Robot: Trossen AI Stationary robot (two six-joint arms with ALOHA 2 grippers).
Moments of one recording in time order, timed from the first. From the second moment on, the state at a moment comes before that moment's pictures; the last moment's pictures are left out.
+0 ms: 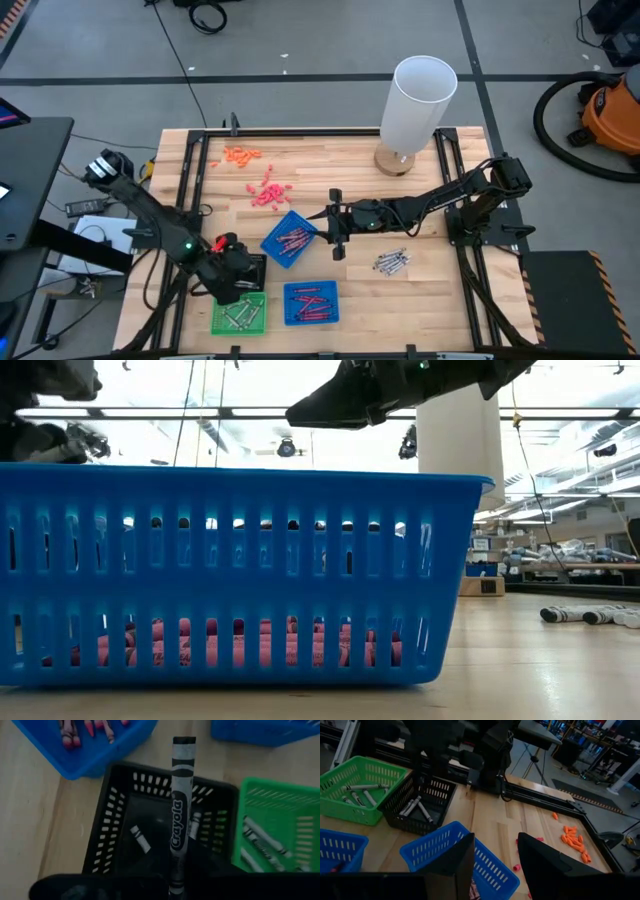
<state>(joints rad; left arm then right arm) -0.75 1.25 0.74 -0.65 -0.30 -0.87 0.18 1.65 0.97 0.39 0.23 -0.26</state>
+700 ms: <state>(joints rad) -0.76 1.46 0.74 -0.70 -0.27 -0.87 0.18 1.65 0.97 0.40 0.23 -0.26</state>
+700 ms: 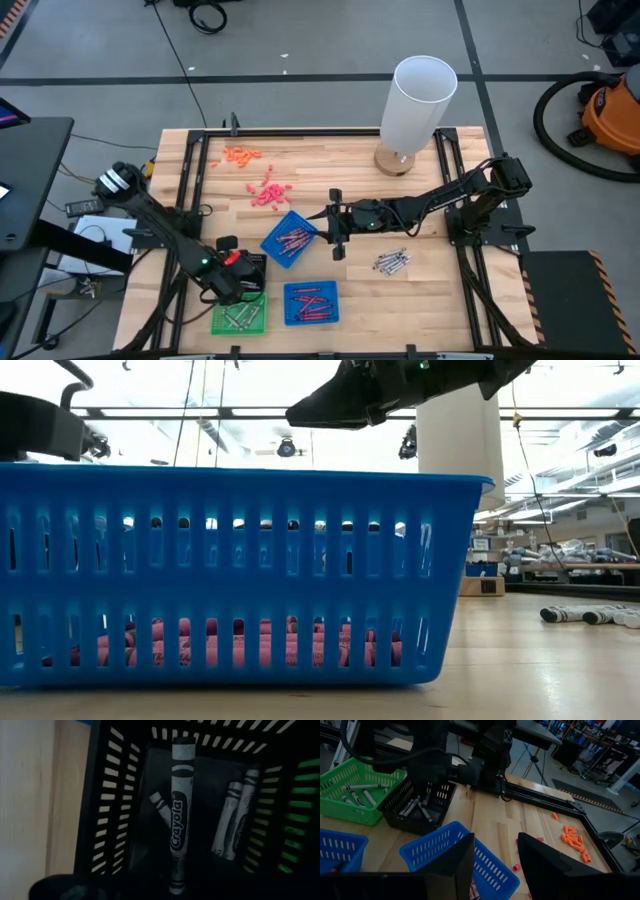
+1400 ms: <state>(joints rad) -0.72 1.42 0.74 -0.73 -0.14 -0.83 0.16 1.65 0.97 0.34 0.21 -0.21</state>
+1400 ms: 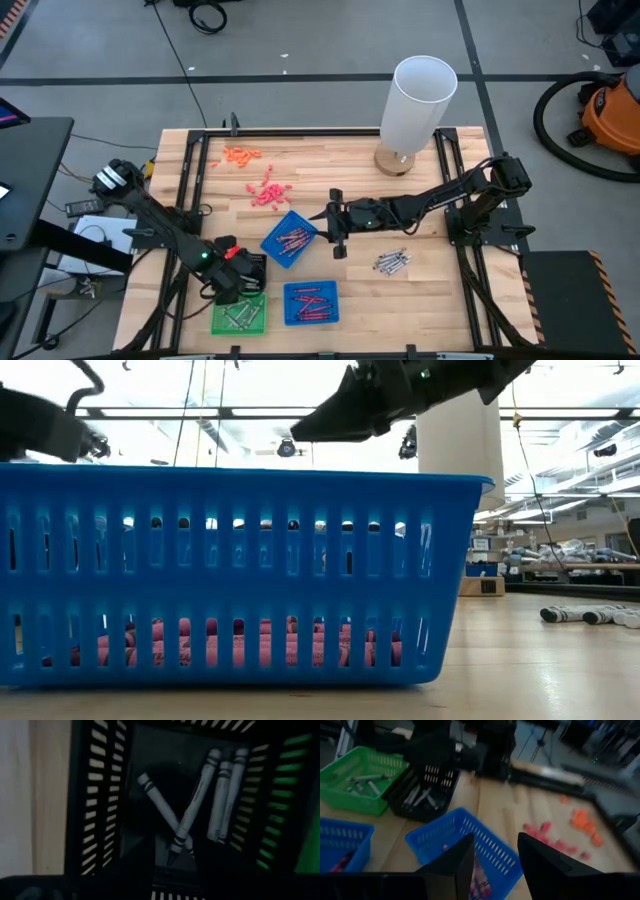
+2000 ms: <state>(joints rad) -0.71 1.19 0.74 -0.71 -0.41 -0.60 0.15 1.65 0.97 -0.24 0.10 0.04</state>
